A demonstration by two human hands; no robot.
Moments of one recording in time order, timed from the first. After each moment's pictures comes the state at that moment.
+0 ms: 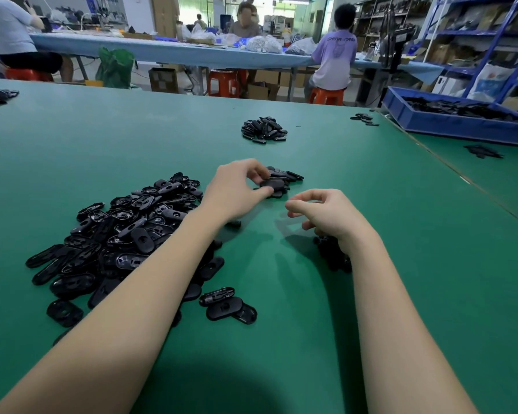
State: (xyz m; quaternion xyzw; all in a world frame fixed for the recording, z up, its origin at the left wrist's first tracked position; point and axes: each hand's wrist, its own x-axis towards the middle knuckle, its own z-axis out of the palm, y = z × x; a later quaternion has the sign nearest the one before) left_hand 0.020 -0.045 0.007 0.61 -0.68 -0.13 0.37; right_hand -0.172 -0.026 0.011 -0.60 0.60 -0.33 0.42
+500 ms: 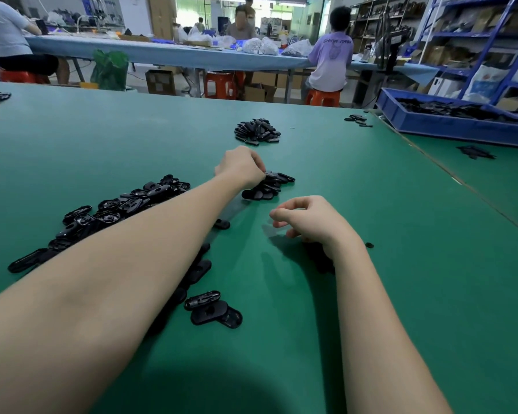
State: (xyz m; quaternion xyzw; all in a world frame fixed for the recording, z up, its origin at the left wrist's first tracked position) left_hand -0.008 -0.107 0.026 0.73 -0.59 -0.17 0.31; right_hand -0.169 -0.027 0.007 -0.61 0.60 -0.28 0.43
